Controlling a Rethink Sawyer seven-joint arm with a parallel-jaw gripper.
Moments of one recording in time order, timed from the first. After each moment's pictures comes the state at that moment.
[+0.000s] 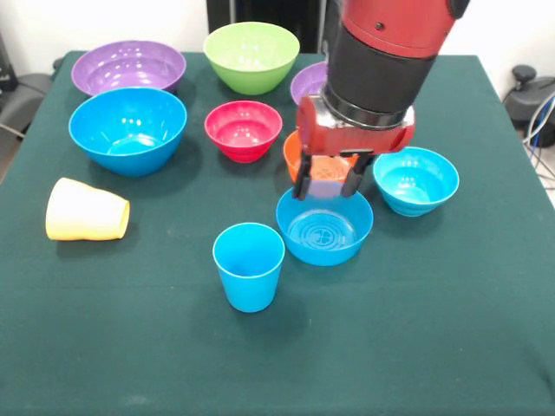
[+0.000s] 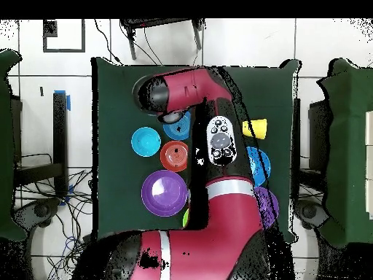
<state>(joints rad) -0.20 -0.44 0.22 1.10 -0.47 0.96 1.66</state>
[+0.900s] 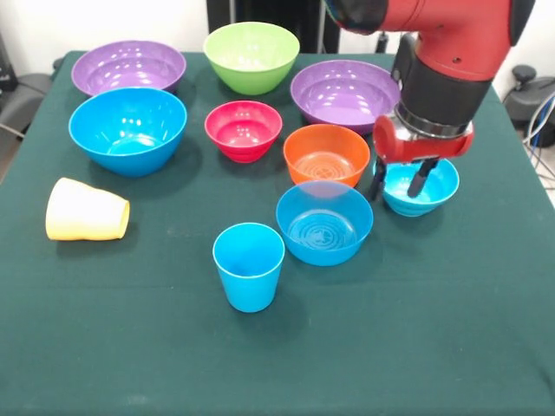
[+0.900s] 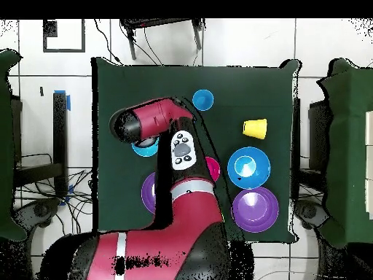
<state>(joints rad) -0.07 -0.40 0.15 1.27 -0.41 0.73 1.76</state>
